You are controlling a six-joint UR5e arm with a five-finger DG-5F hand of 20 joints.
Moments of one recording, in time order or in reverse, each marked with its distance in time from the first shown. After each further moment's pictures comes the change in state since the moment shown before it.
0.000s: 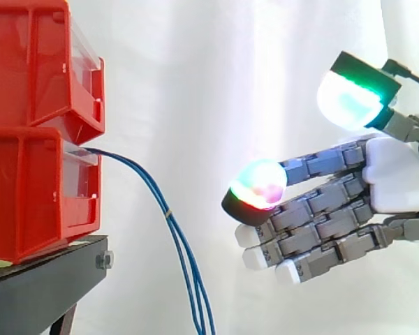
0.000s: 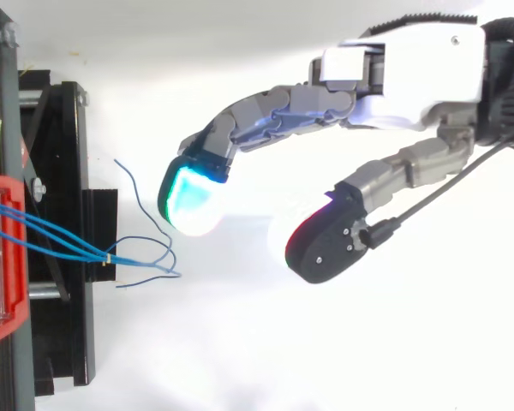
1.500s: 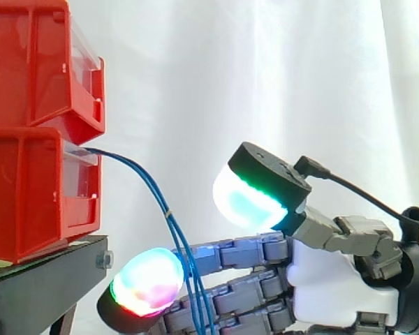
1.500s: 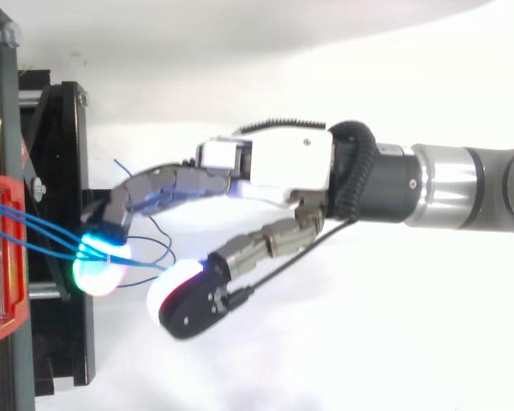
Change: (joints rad) arm 0.089 -0.255 0.135 0.243 0.128 0.032
